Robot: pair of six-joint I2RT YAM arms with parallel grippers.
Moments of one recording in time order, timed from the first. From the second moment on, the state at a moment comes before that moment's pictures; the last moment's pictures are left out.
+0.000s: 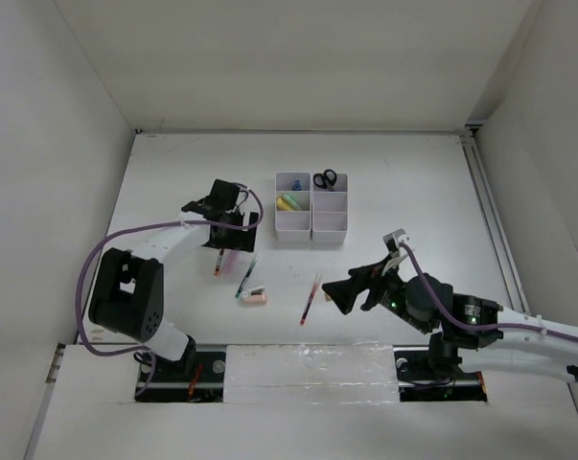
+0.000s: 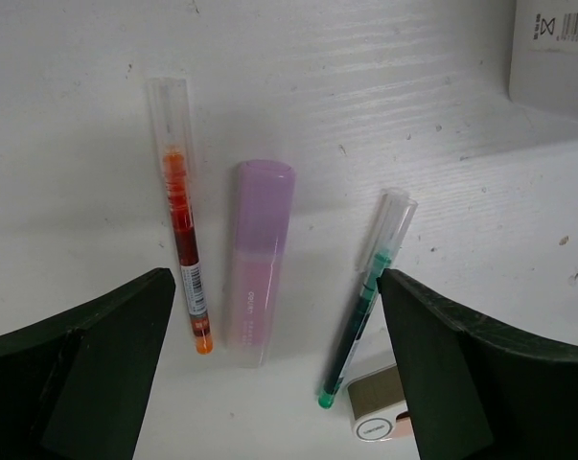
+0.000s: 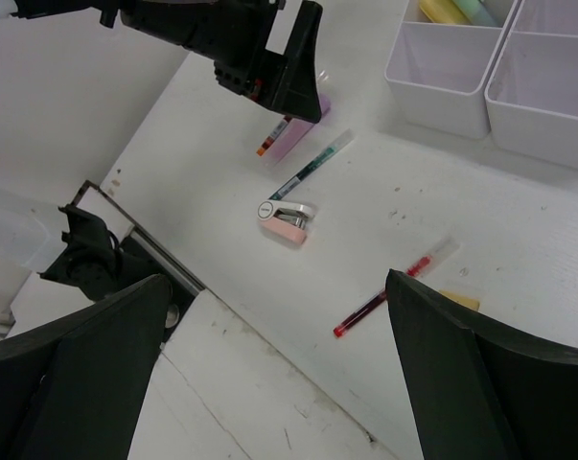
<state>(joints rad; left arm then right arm) -0.35 1.52 0.97 -0.58 -0.02 -0.19 1.30 0.62 0.62 -0.22 0.51 0.64</state>
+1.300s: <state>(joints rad) -0.35 1.66 0.98 -0.59 -0.02 -0.20 1.30 0.64 0.62 -0.21 0.51 0.64</state>
